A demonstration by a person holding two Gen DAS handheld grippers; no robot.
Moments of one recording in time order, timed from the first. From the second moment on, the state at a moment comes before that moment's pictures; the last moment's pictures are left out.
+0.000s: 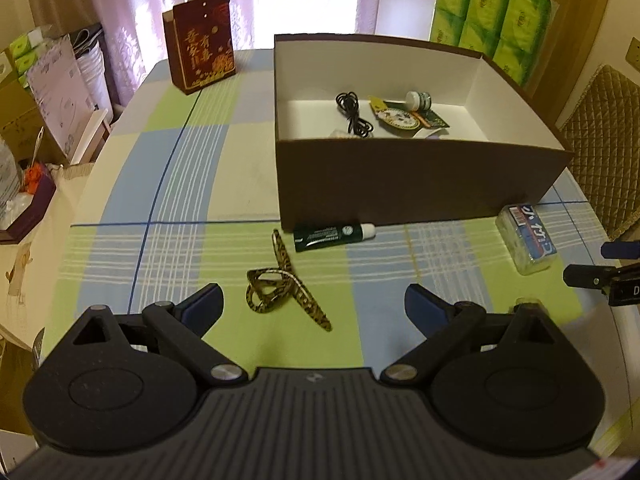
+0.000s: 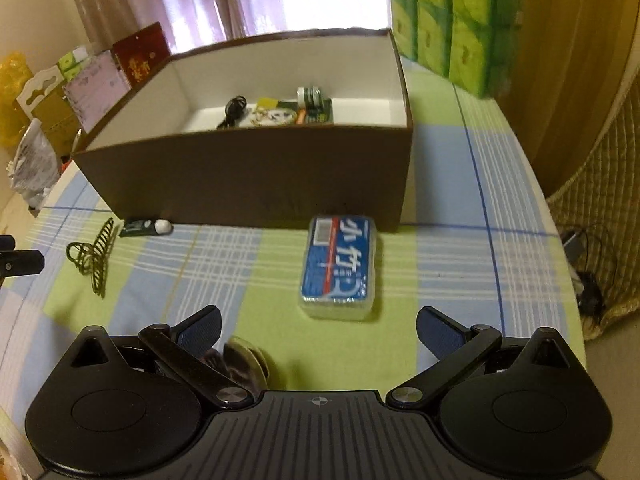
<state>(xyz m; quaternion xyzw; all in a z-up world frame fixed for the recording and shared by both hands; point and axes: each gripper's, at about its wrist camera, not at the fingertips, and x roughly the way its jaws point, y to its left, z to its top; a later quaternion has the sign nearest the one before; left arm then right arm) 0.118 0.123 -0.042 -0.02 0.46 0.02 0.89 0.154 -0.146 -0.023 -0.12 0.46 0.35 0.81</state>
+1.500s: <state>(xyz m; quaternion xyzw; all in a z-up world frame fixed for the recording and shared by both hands) 0.177 0.133 -0.114 0.02 0.48 0.07 0.88 0.179 -0.130 -0.081 -0.15 0.45 0.31 0.83</state>
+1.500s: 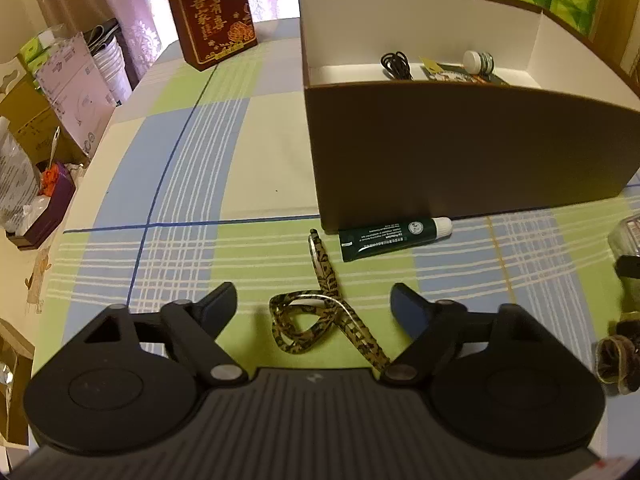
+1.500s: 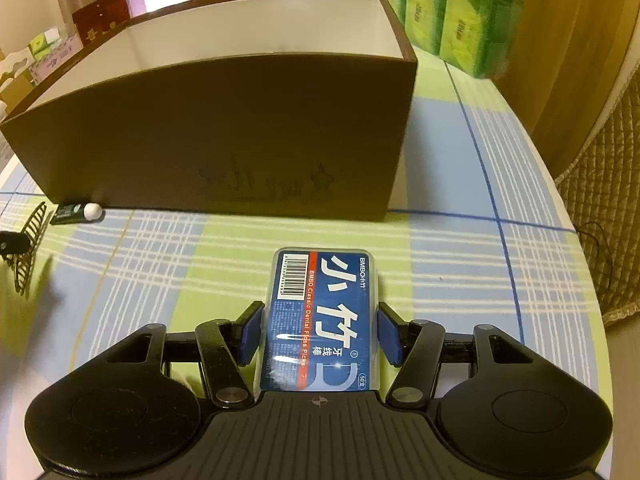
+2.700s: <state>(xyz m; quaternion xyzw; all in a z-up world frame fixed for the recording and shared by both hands) 0.095 0.098 -0.117 0.08 0.48 -0.02 0.87 0.163 -0.142 -0.078 -0.15 0.46 0.31 0.82</state>
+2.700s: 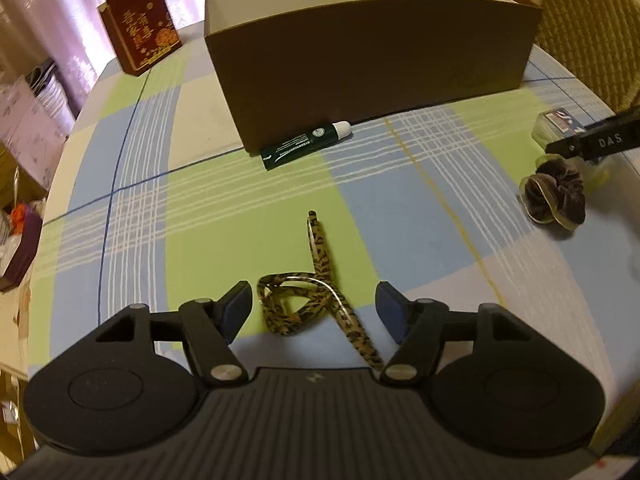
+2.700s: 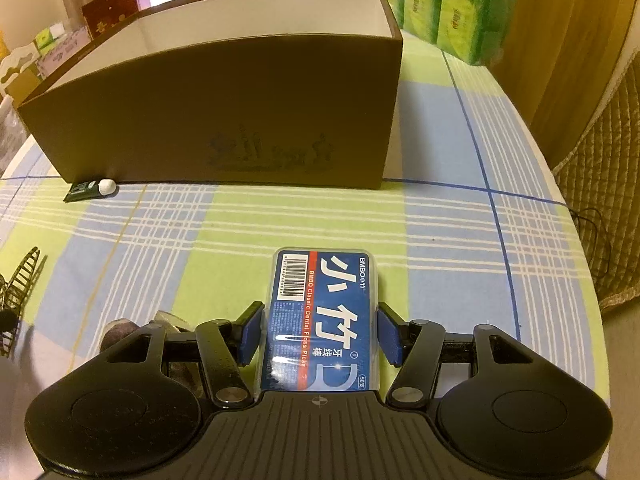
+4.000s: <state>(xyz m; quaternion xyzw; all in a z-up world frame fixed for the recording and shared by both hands) 0.107 0.085 -0.128 0.08 0.47 -0.08 0.88 0.148 -0.145 -0.079 -0.19 0.46 0.34 0.80</state>
